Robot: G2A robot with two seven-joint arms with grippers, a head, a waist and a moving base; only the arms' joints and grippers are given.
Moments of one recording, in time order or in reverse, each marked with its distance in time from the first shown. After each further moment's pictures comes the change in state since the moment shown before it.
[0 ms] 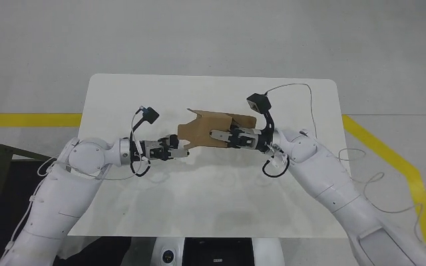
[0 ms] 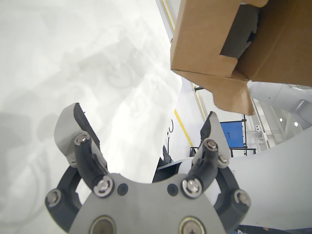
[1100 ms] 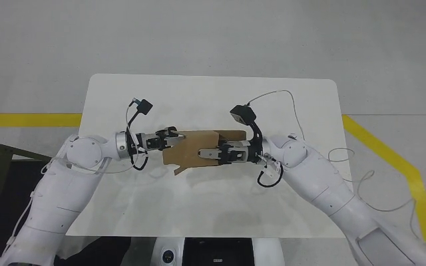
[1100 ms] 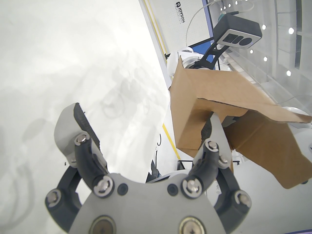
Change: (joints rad) left arm -0.039 -0.008 0.011 0.065 -0.104 0.016 0.030; right arm 0.018 0.004 -0.108 -0.059 0.133 0.019 0.108
